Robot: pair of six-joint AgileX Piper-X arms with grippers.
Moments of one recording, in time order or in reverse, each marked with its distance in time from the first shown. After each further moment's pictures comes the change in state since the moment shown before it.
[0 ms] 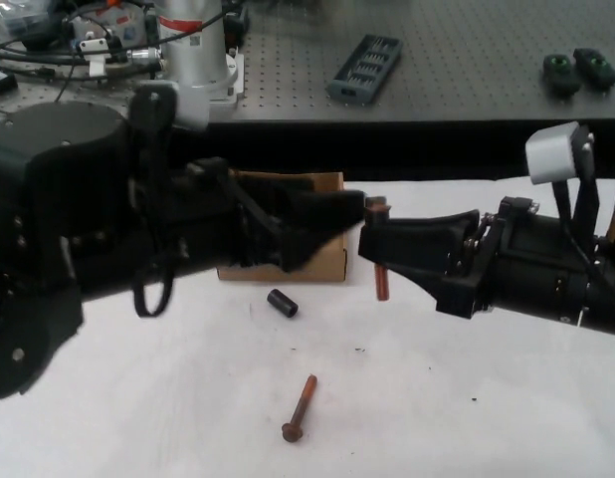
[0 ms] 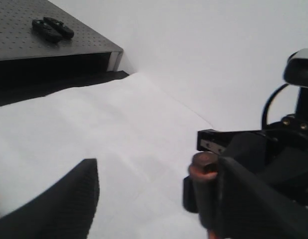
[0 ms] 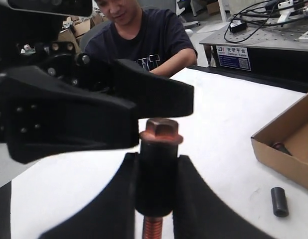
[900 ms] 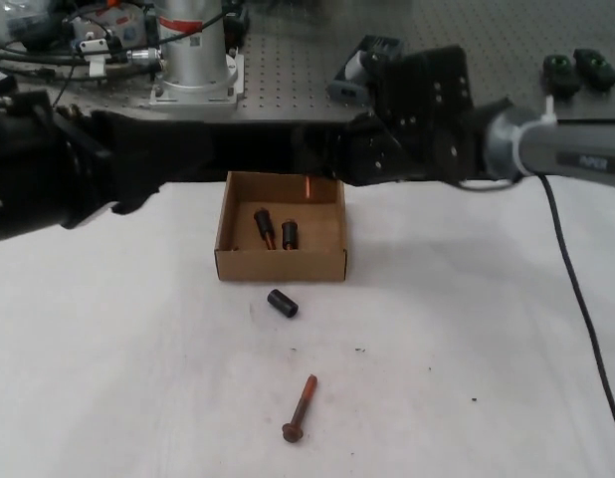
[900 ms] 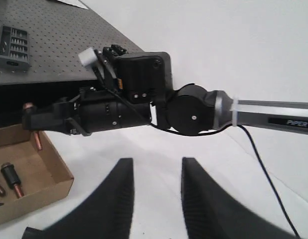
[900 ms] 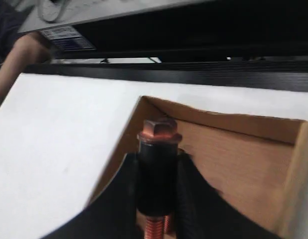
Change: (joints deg) left arm 8.7 -21.0 0.1 22.6 0.6 0.1; right arm -3.4 54.2 -67.6 40.7 15.1 7.8
